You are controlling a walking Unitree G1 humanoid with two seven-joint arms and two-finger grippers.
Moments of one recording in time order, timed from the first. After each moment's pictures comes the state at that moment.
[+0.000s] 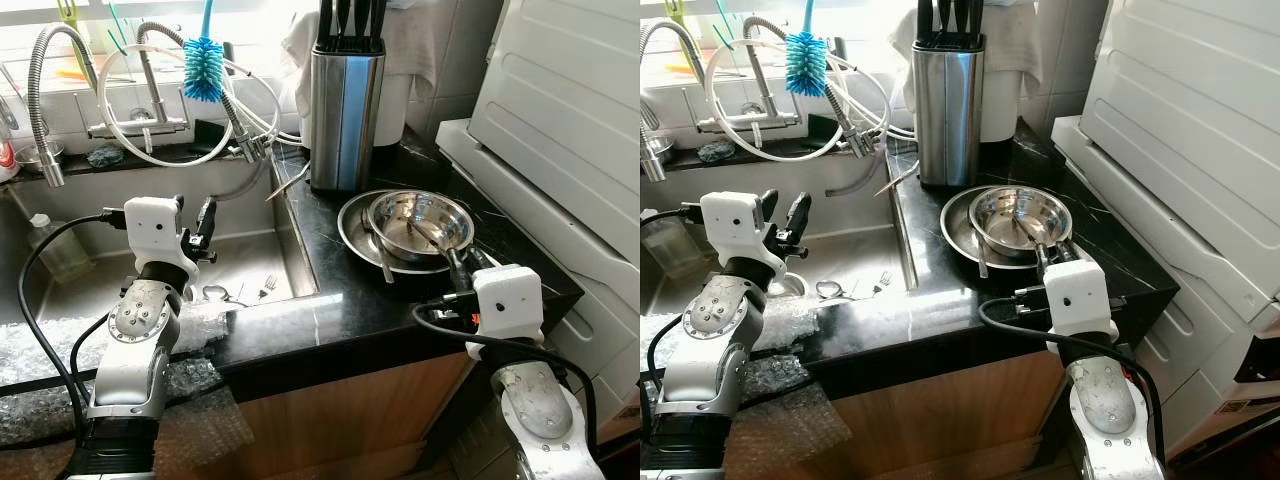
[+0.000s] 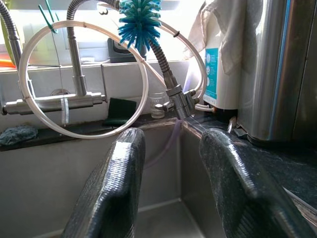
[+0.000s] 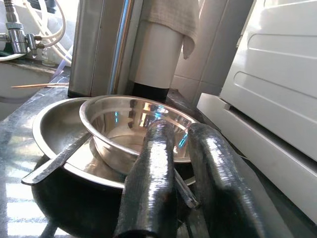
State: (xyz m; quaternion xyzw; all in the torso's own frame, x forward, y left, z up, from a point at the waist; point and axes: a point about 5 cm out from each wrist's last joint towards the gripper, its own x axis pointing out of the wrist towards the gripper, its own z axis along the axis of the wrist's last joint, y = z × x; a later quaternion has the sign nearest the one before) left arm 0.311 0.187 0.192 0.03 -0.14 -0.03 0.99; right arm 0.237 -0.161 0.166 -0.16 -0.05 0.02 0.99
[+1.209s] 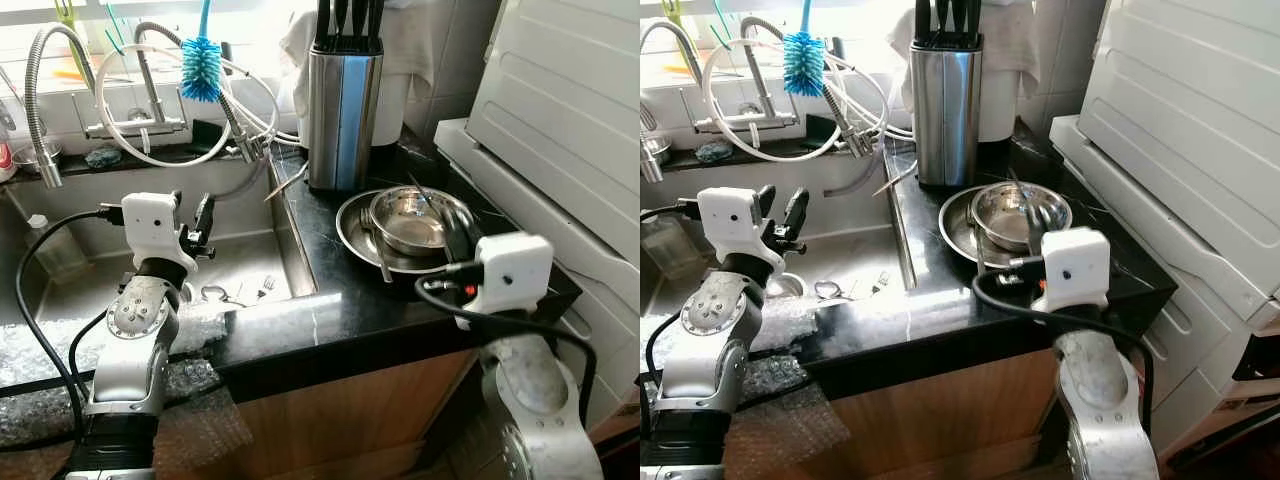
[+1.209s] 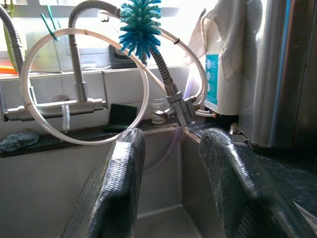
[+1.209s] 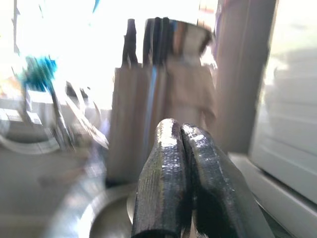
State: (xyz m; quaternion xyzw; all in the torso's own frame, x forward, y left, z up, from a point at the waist) left arm 0.313 0.187 0.197 0.03 -0.15 -0.03 0.99; right arm 0.246 -0.131 0.224 -0.05 -0.19 0.08 0.98
